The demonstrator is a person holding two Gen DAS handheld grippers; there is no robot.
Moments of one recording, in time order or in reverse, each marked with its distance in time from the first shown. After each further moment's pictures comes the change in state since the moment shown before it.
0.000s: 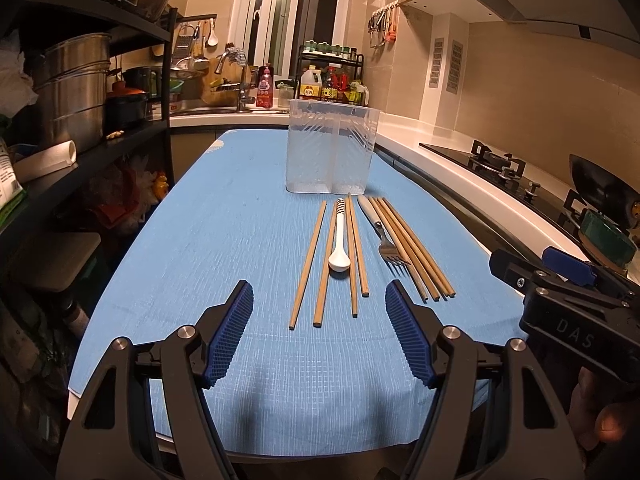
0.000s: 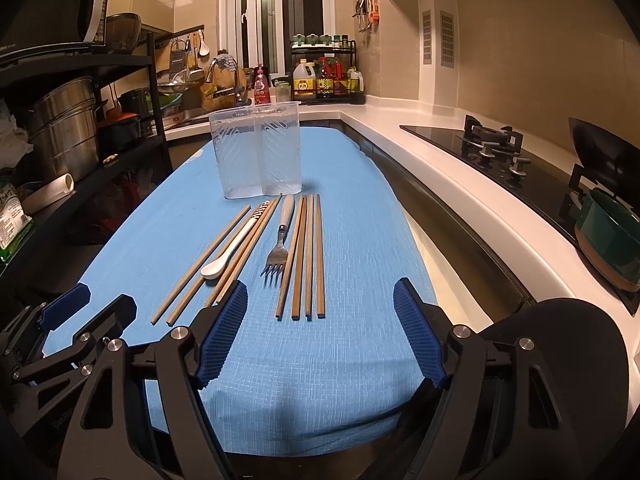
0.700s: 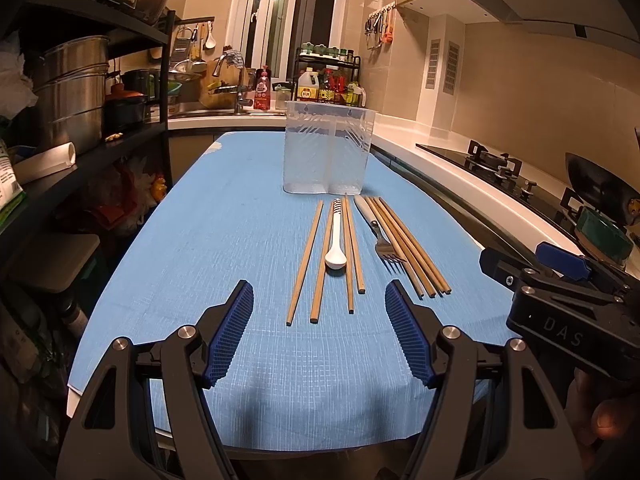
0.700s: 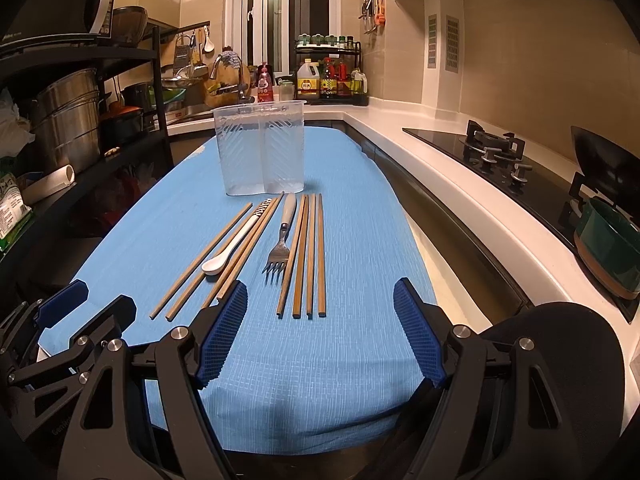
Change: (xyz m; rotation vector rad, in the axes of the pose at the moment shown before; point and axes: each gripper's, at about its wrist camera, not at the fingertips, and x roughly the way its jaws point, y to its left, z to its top) left arm -0.003 -0.002 -0.003 0.007 -0.012 -0.006; right arm -0.001 0.003 0.000 -0.024 0.003 -0.005
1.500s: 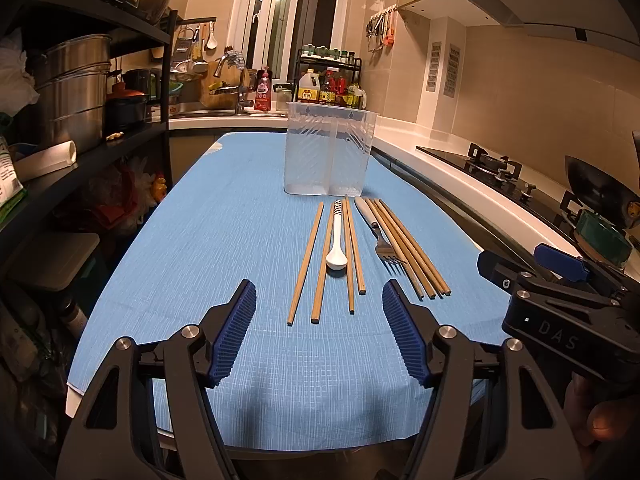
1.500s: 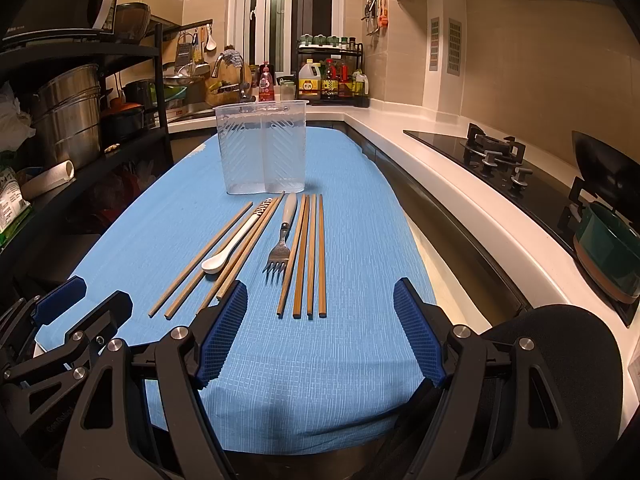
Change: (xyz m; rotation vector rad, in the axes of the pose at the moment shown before) left arm -0.001 0.001 0.000 -0.005 -0.003 -0.001; right arm 0.000 0.001 0.001 -0.015 0.000 -0.005
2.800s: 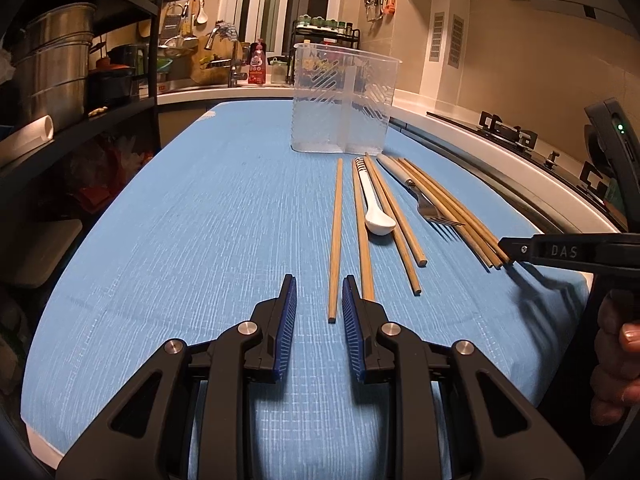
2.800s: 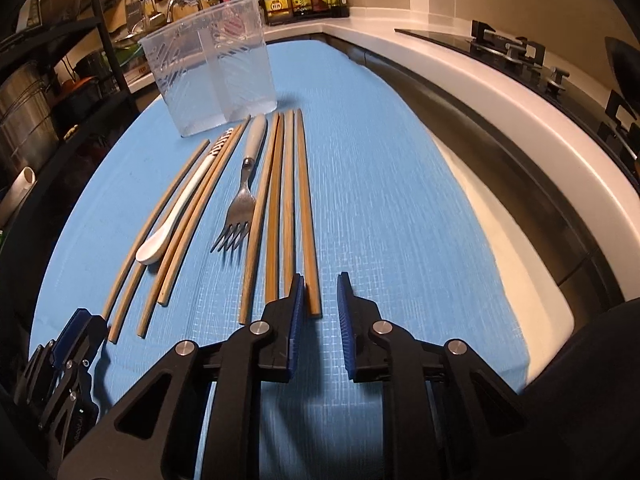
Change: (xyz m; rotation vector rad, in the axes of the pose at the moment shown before) left arm 0.071 0.029 -0.025 0.033 0.075 -0.022; right arm 0.110 -0.010 -0.002 0.137 0.310 0.004
